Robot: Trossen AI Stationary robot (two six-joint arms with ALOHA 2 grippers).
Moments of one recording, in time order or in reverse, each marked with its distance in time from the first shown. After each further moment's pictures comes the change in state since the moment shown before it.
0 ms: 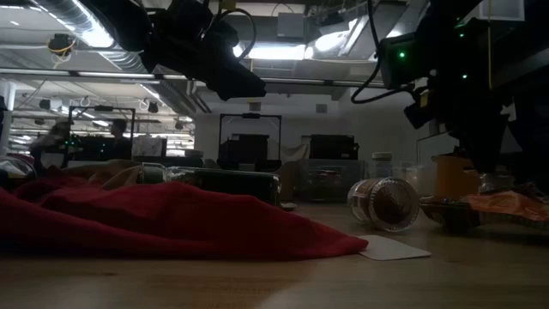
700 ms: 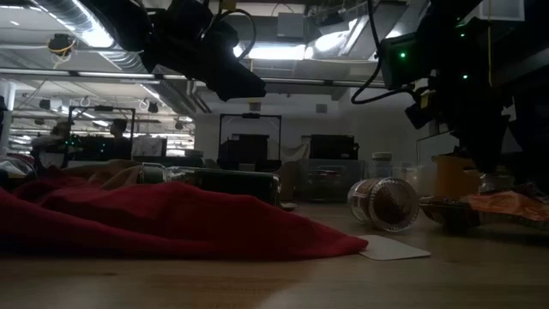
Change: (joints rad) left arm 0.000 0.000 0.000 -0.001 0.000 -0.008; right arm 0.000 0.001 -0.001 -0.008 0.008 0.024
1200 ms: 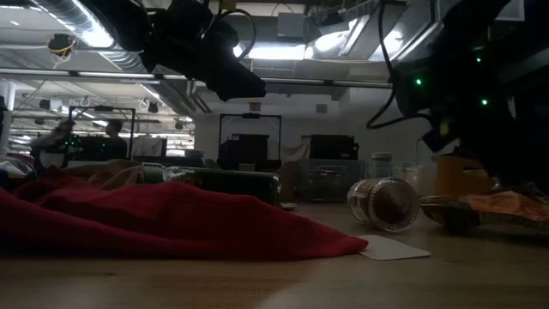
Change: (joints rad) left arm 0.000 0.000 0.000 0.000 0.000 0.000; right arm -0.001 0.001 -0.168 0.124 -0.012 -0.026
